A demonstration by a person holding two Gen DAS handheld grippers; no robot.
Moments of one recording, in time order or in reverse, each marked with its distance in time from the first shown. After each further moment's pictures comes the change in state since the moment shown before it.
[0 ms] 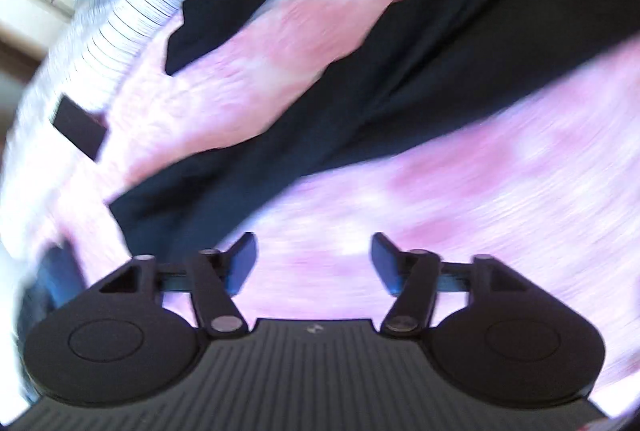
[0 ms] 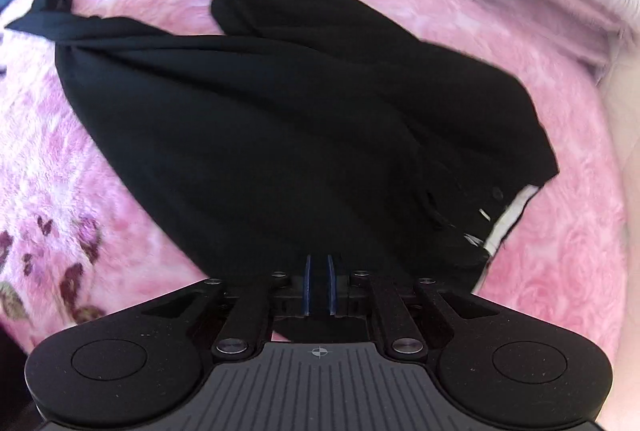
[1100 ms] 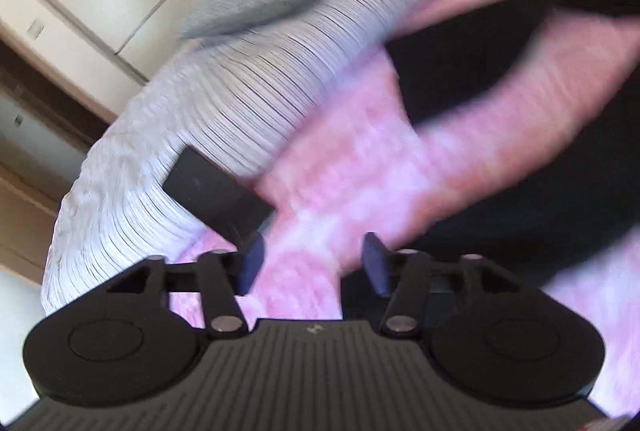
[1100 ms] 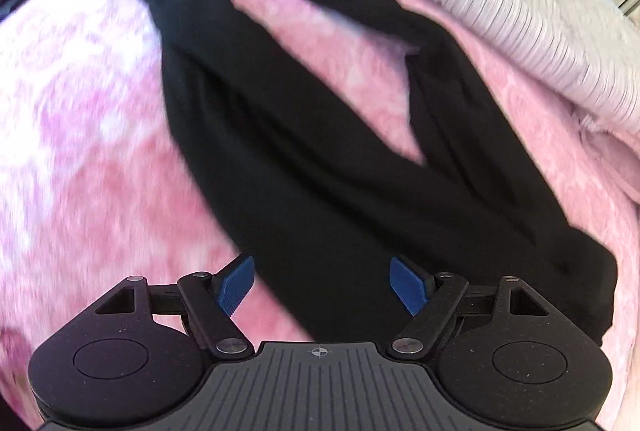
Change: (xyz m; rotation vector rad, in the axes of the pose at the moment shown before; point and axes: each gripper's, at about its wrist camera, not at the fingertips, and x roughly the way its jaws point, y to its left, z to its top) left arm 0.117 0.255 -0.041 -0.043 -0.243 0.057; right arm 0.036 0.337 0.161 -0.188 -0.056 0.009
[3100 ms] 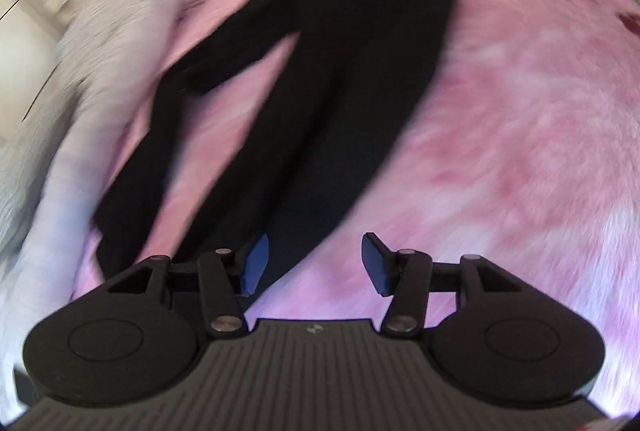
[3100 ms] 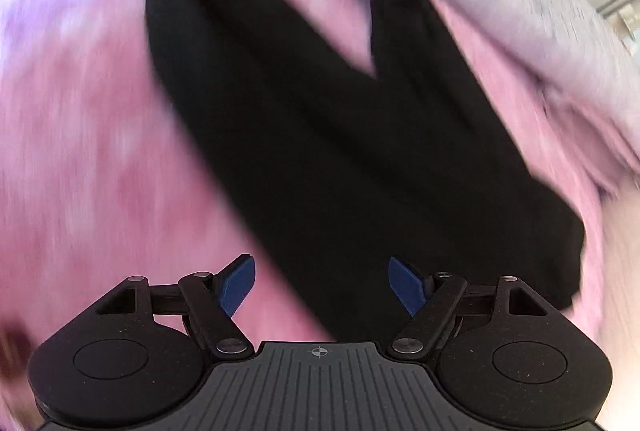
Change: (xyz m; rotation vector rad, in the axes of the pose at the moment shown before) left arm -0.048 -0.217 0.017 0.564 -0.396 -0.382; right arm 0.021 0.029 -0.075 -0.031 0.073 -0.190
